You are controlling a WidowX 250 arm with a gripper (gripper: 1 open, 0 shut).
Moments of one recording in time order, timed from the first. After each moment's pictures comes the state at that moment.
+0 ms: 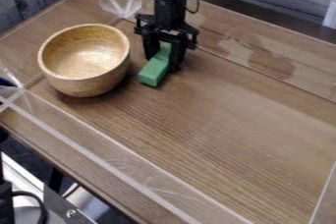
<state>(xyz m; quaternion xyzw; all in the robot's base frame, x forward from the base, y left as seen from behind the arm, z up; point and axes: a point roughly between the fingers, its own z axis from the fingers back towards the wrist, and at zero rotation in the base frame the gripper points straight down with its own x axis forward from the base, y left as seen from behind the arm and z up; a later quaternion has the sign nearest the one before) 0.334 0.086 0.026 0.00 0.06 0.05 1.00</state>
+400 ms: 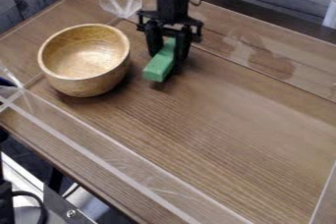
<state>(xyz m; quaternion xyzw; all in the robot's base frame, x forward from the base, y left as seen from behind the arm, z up) 0.338 0.081 0.050 -0.04 0.06 0.08 0.99</state>
